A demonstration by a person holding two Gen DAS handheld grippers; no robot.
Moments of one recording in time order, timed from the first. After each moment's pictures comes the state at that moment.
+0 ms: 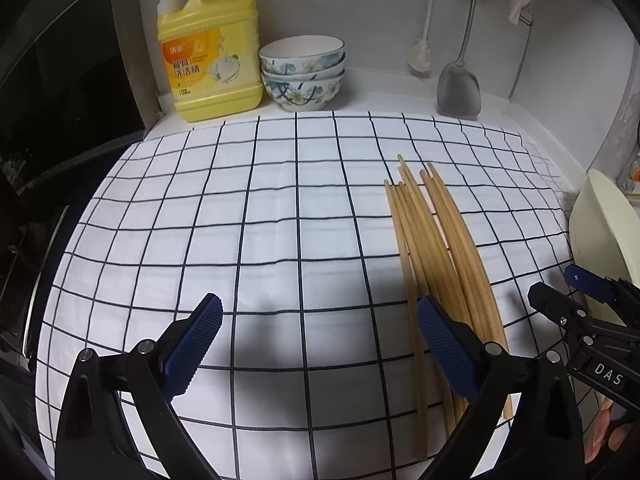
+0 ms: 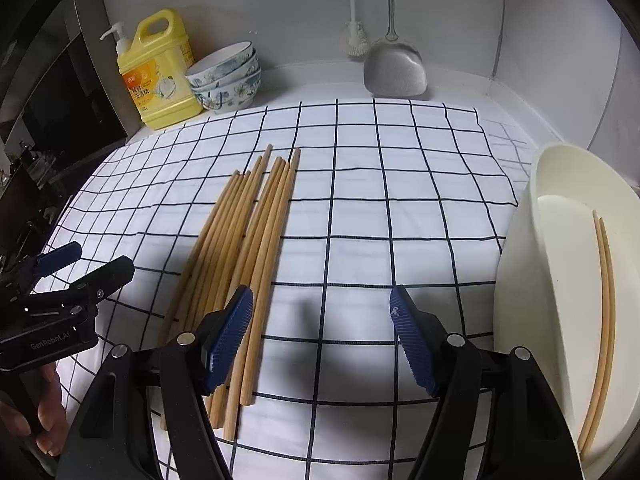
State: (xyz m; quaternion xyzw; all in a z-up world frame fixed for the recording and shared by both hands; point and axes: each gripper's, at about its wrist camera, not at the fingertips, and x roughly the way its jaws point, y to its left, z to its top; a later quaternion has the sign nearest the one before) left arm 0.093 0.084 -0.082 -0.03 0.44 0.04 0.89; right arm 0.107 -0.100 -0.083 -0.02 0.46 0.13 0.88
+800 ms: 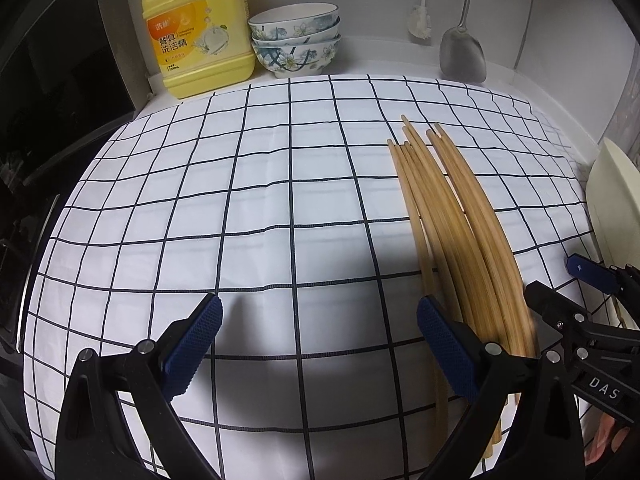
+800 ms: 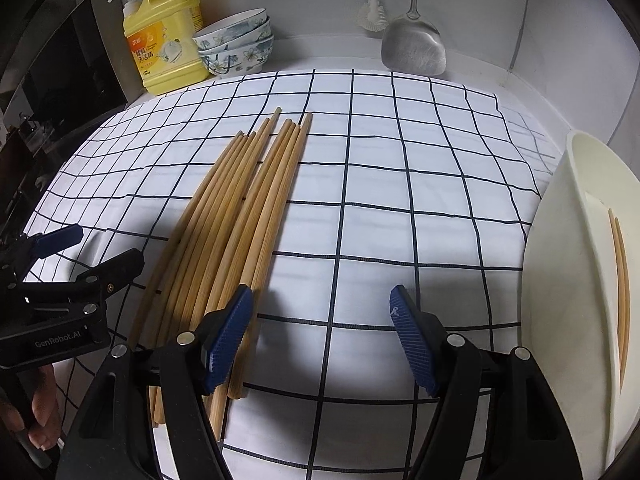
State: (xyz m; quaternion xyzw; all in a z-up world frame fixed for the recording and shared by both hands) left arm 0.099 0.079 -0.108 -0.01 0.47 0.04 0.88; right arm 0.108 -0.087 -0.108 -0.06 0.47 0.14 0.87
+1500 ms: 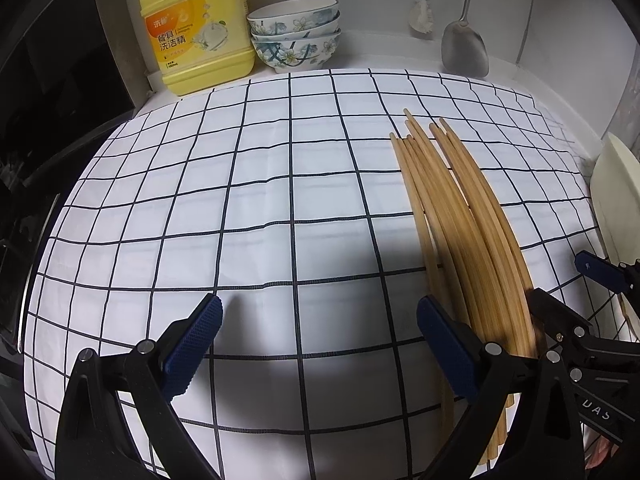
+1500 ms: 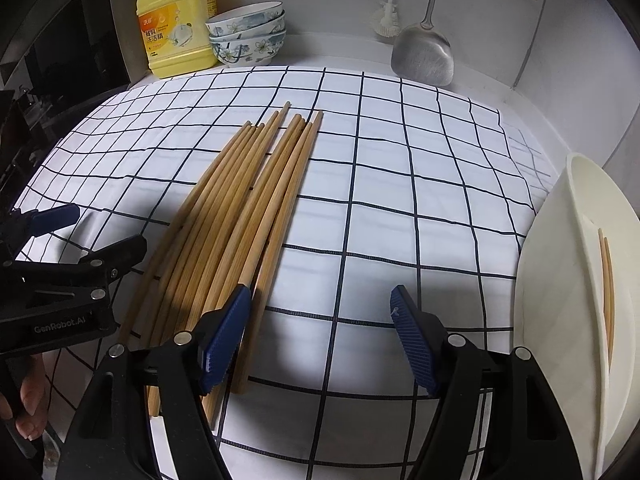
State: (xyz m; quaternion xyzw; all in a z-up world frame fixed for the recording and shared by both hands) left arm 0.100 0.080 -0.112 0.00 0.48 0.04 0.88; right arm 0.105 -0.082 -0.108 -0.10 0.47 0.13 0.87
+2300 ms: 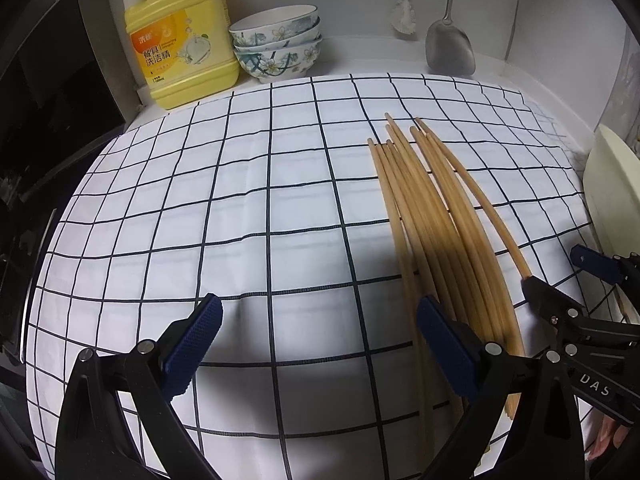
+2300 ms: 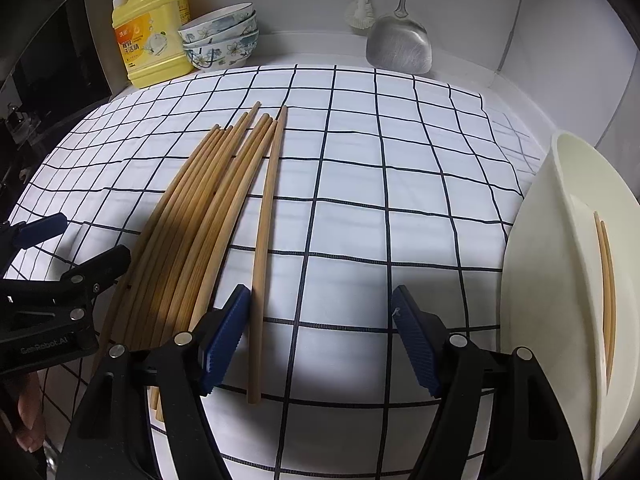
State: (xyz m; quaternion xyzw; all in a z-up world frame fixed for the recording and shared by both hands) left arm 0.103 0.065 -0.110 0.01 0.47 0.03 0.88; right arm 0.115 -0.099 -0.112 -0.08 0.47 0.11 0.87
